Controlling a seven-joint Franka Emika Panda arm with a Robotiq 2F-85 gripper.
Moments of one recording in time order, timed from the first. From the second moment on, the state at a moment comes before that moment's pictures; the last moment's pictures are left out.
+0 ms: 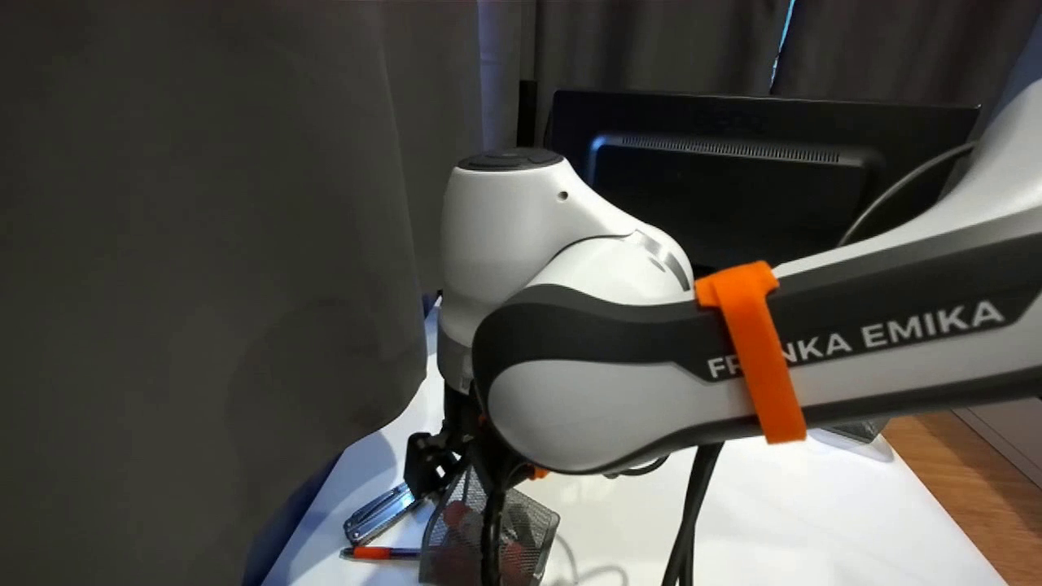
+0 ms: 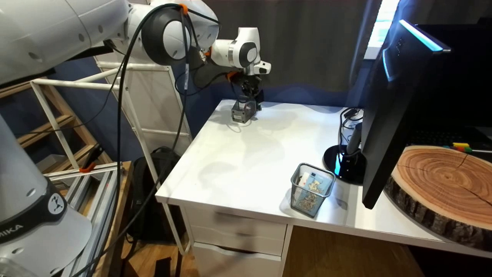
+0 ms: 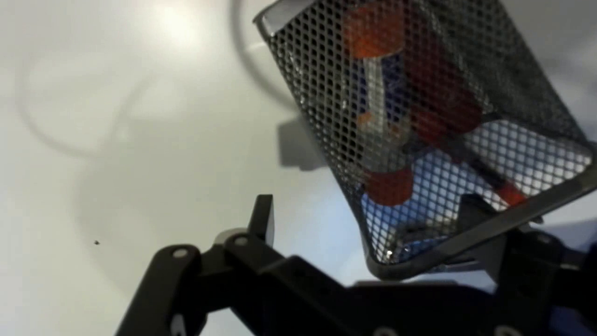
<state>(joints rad) 0.73 1.27 0.04 -0.77 -0.11 2.16 0.51</state>
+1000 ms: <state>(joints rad) 0.73 1.16 -0.08 -0.77 -0.12 1.65 0.65</state>
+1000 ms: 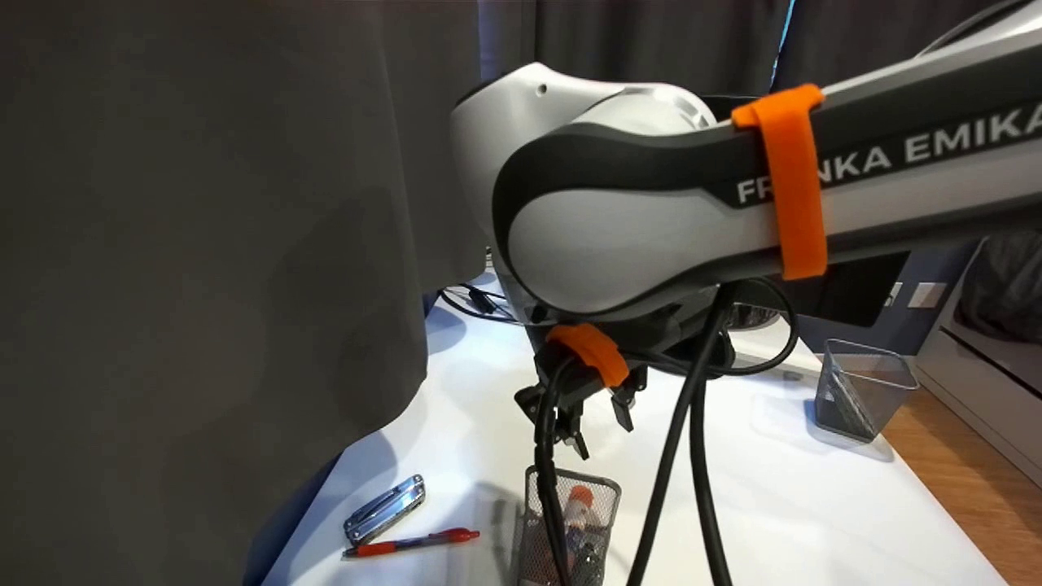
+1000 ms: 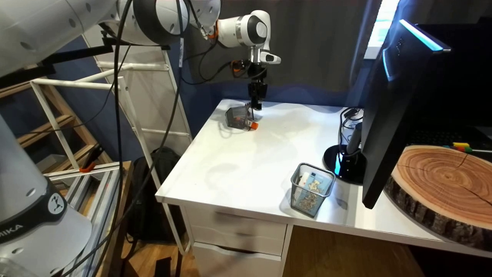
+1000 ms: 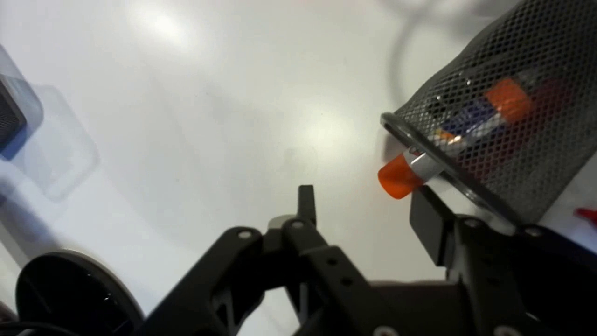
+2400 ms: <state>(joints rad) 0.47 0.88 0.15 -1.21 0.17 2.23 0.27</state>
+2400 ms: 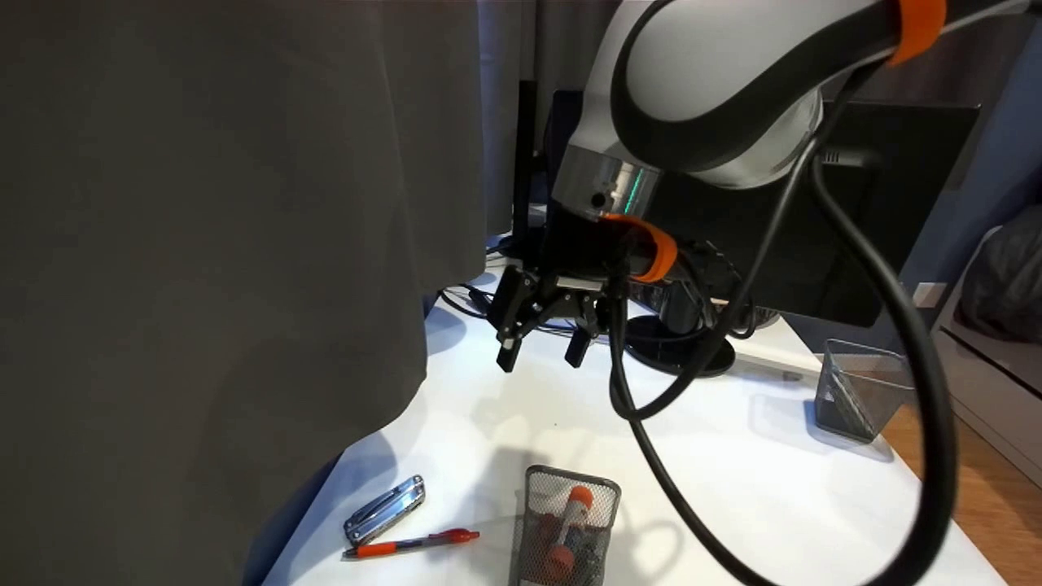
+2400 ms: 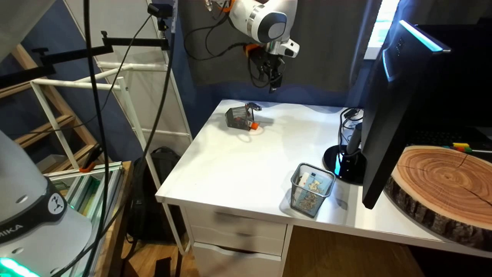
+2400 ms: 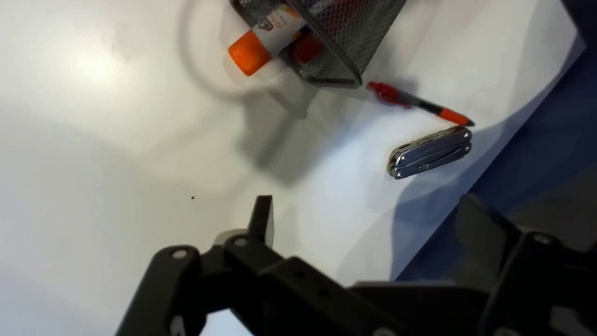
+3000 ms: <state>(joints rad) 0.21 0.97 0.39 -1.34 0.27 2.28 -0.33</state>
